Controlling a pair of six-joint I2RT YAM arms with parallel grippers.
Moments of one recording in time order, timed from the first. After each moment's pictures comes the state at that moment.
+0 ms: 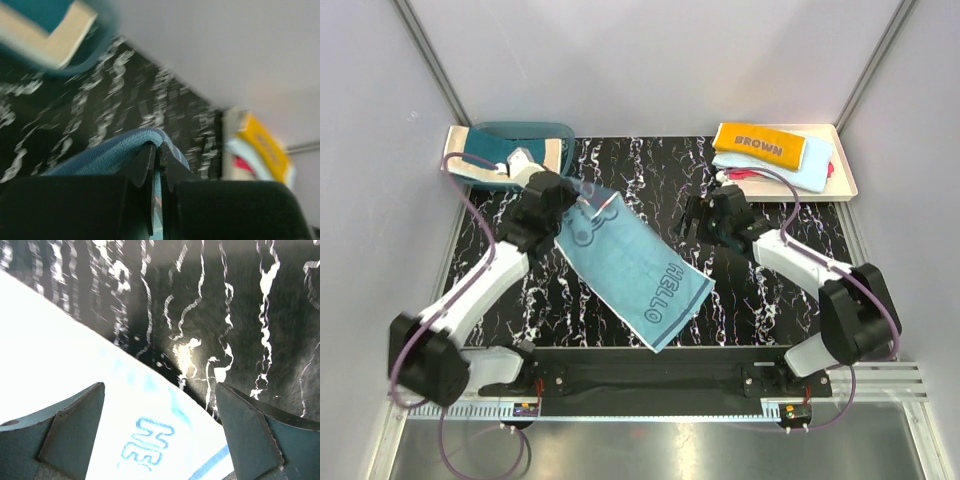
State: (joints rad) left arm -0.50 1.17 1.01 -0.05 -0.54 -0.79; right arm 0.47 1.47 0.95 -0.15 -0.04 0.60
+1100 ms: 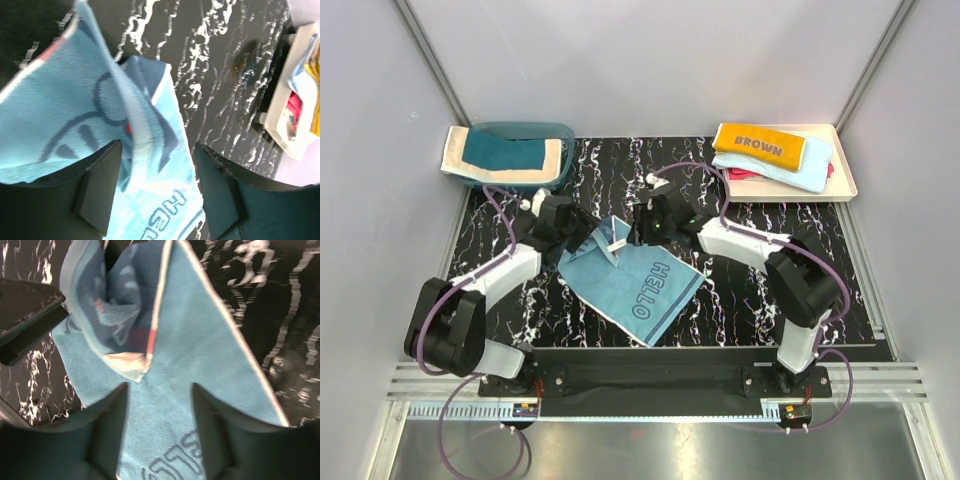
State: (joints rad) left arm -0.34 1.42 0.78 -0.03 -0.08 -1.09; right arm 0.70 1.80 1.22 -0.12 -0.10 0.55
